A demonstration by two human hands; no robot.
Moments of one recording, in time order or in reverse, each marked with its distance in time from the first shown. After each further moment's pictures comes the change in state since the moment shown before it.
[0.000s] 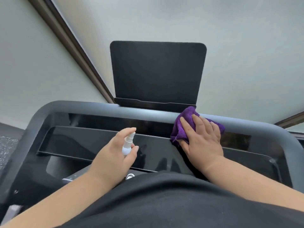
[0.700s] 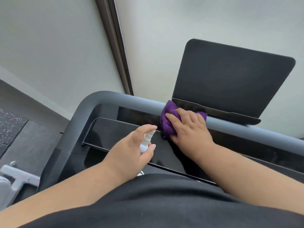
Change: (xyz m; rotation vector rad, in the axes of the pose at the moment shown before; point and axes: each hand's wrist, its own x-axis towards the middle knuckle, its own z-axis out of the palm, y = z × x) left_hand 0.000 -0.110 -0.091 -0.098 -0.017 0.088; right_hand 0.079 -0.189 0.034 -0.131 -0.082 -0.347
